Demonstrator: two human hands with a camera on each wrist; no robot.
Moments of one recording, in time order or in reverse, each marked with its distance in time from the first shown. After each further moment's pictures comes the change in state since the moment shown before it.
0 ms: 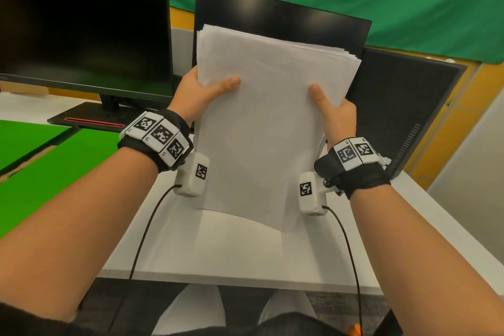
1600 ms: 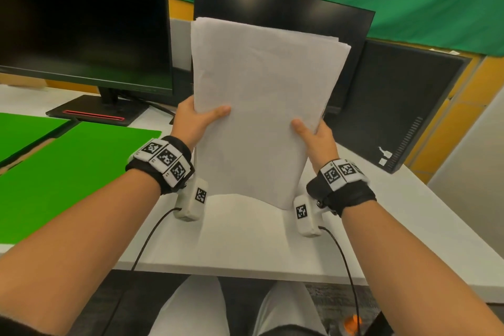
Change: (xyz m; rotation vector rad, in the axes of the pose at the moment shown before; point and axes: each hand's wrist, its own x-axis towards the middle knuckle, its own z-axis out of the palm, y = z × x) left_hand -0.015 -0.064 0.003 -0.109 0.145 -0.133; right_hand -0.027 0.051 0.002 -0.042 -0.160 0.100
